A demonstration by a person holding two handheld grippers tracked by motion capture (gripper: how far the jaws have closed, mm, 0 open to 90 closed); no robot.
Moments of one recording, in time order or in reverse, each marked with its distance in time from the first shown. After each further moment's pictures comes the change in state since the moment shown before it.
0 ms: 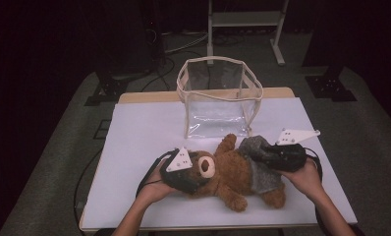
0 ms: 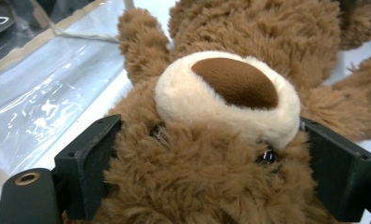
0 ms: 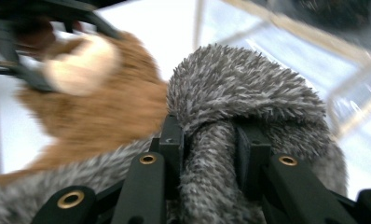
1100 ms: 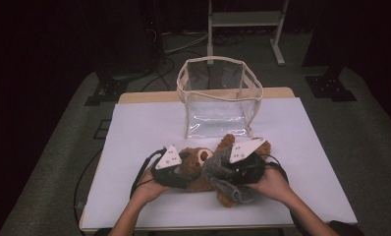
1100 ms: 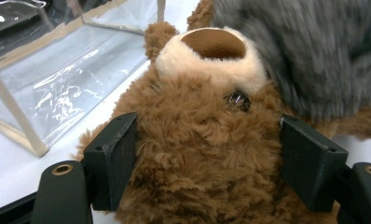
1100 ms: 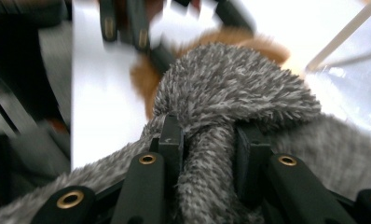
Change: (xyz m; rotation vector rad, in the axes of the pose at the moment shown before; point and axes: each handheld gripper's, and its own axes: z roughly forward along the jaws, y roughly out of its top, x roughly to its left) left arm 0.013 -0.016 -0.017 -0.024 0.043 -0.086; right arm 0.062 0.028 0.075 0.196 0.173 -0.225
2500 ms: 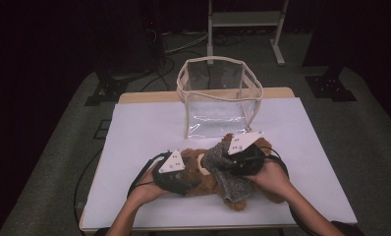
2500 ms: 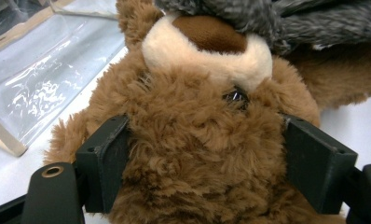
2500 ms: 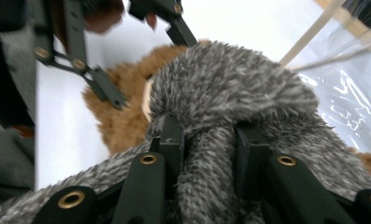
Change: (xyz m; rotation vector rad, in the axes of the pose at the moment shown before) left arm -0.010 0.001 0.000 0.071 -0.061 0.079; right arm -0.016 0.014 -0.004 0.014 -0.085 -0.004
